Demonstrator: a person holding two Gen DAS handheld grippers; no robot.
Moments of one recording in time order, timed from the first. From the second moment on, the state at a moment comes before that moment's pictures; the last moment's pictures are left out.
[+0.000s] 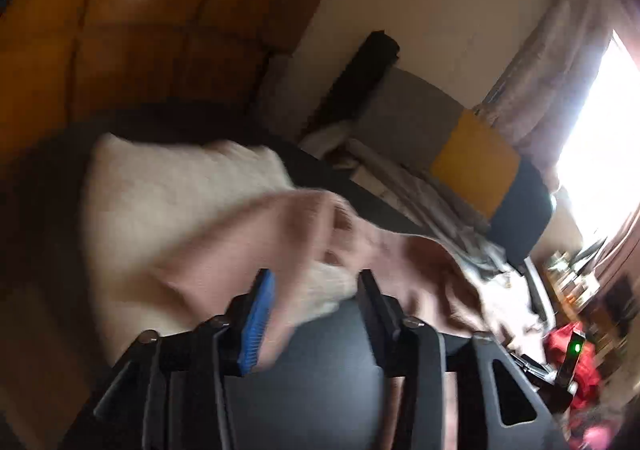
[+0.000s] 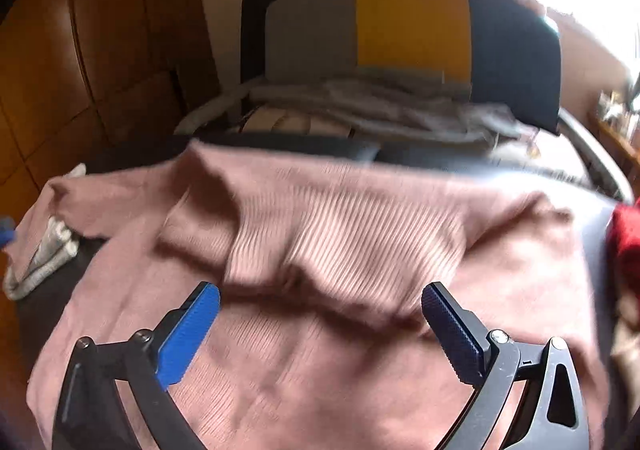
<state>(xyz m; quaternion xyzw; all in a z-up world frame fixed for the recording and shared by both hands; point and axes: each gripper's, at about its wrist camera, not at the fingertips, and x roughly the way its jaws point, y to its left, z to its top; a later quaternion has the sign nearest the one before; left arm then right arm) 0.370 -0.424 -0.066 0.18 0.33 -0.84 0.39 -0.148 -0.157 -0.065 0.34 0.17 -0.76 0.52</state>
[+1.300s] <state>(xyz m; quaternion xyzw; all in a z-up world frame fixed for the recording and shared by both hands) 0.373 -0.483 -0.077 0.14 0.45 -0.85 0.22 -0.143 -0.164 -0.084 0.38 0.19 -0.76 0.50</state>
